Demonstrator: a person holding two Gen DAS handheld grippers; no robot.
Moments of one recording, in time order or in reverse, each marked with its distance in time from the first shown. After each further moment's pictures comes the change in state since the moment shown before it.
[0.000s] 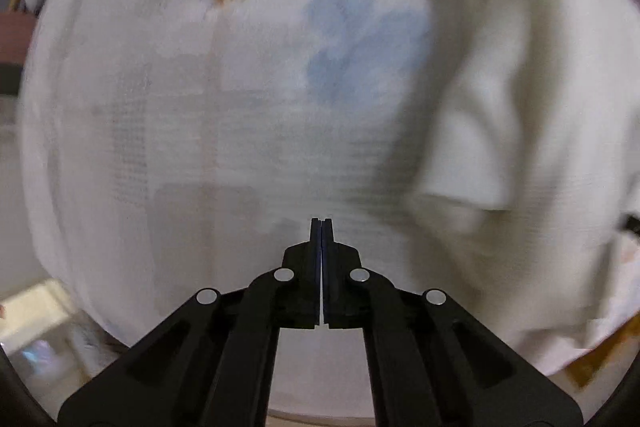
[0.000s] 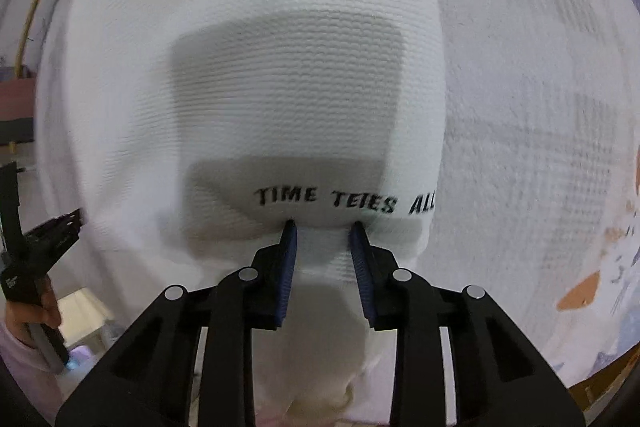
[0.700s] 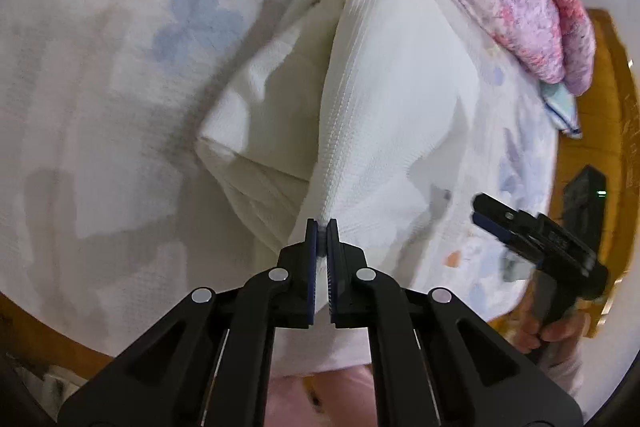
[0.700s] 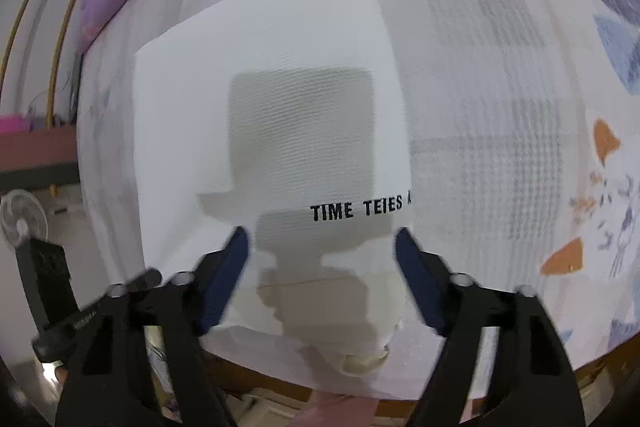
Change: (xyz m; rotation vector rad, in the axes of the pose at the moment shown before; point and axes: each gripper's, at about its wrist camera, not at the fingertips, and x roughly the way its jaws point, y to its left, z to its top) left arm -0.057 -0.046 -0.032 -0.165 -0.019 -0.504; right arm -0.078 -0.020 -0.015 0.060 -0.104 0.080
